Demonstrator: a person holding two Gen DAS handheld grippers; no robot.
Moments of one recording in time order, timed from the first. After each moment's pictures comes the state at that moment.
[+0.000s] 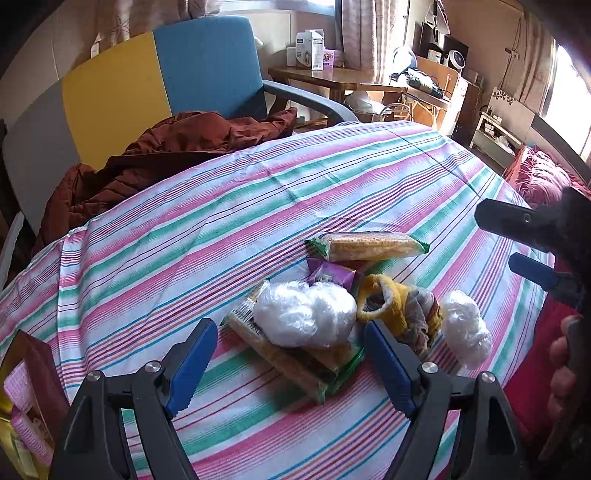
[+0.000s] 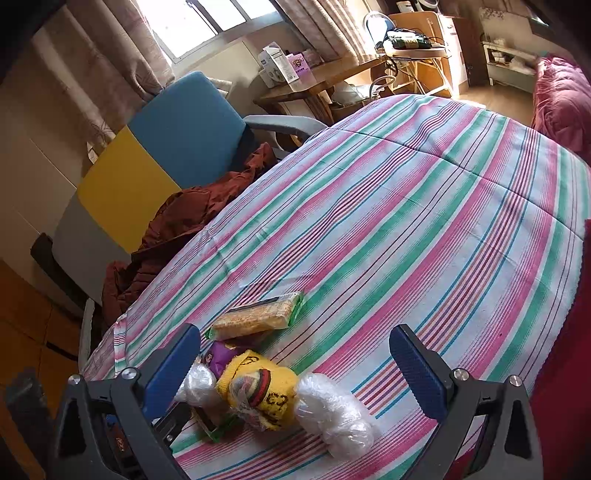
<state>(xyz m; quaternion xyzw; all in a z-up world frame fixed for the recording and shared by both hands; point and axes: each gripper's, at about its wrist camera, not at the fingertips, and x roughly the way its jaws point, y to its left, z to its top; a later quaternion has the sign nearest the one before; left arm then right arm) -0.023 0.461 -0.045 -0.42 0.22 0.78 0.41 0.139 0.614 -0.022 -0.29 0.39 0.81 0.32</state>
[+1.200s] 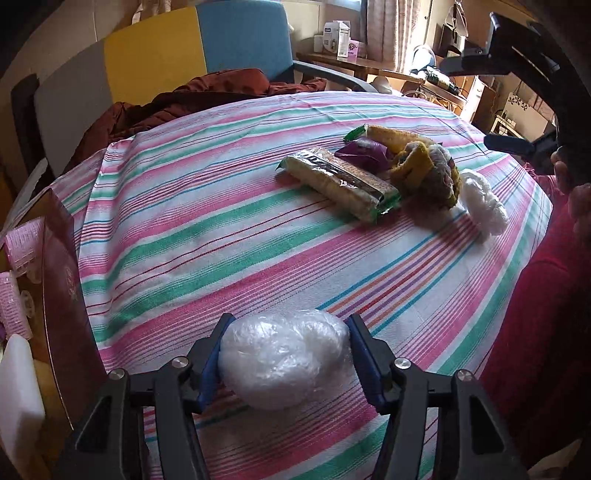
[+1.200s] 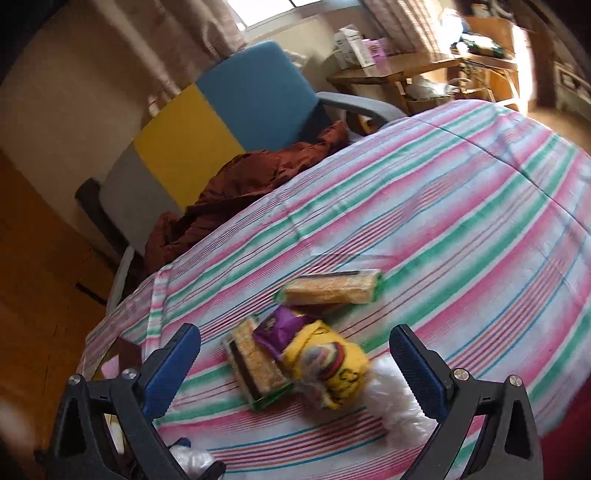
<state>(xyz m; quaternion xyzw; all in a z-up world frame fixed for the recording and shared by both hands) 0.024 0.337 -0.096 -0.44 0.20 0.79 0.38 0.101 0.572 -0.014 -0.32 0.33 0.87 0.19</state>
